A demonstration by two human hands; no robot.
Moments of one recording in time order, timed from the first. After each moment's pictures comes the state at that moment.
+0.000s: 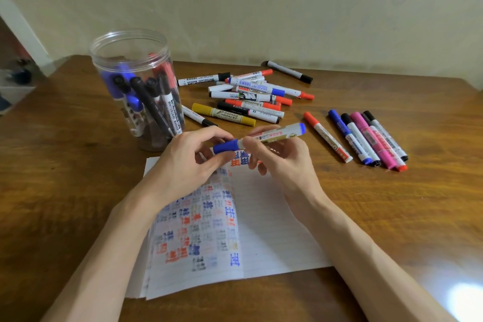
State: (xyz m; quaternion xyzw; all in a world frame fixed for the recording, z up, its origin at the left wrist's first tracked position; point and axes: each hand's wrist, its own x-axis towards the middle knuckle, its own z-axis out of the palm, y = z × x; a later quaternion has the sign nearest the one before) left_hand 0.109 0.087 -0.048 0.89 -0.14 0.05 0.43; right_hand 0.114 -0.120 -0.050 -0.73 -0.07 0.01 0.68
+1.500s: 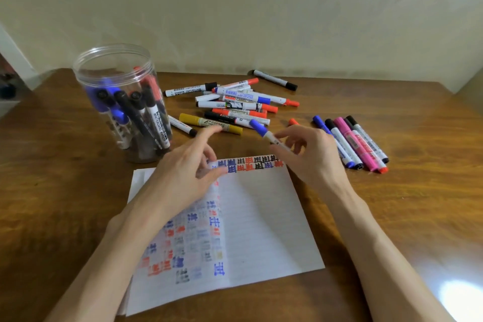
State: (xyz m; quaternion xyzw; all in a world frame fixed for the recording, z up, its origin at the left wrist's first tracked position) left_hand 0.107 0.064 -0.038 0.95 -0.10 0.04 0.31; right_hand 0.152 -0.189 -0.047 -0.93 -0.09 -0.14 0.33
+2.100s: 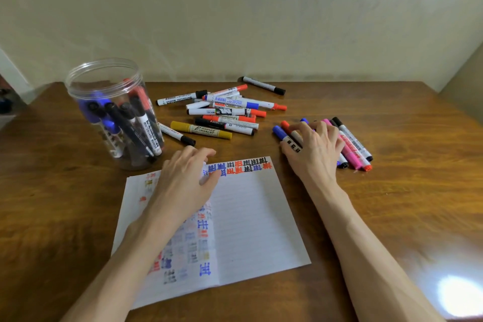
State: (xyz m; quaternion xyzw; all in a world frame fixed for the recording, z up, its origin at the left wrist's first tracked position) left_hand 0.109 0.039 -0.050 0.98 -0.02 0.04 0.20; right_hand 0.174 -0.210 -0.068 -0.97 0.08 -0.16 0.17
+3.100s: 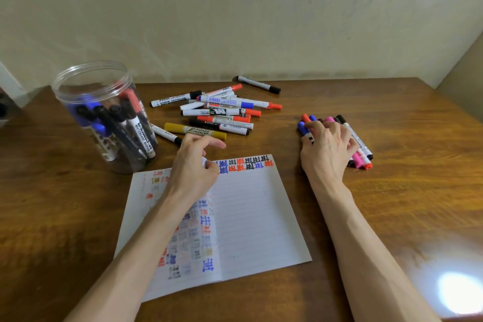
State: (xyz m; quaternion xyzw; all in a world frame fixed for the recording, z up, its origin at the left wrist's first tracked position) left_hand 0.138 0.016 -0.056 0.93 0.01 0.09 0.37; right_hand 0.180 -0.229 -0.069 -0.95 0.17 -0.20 0.17
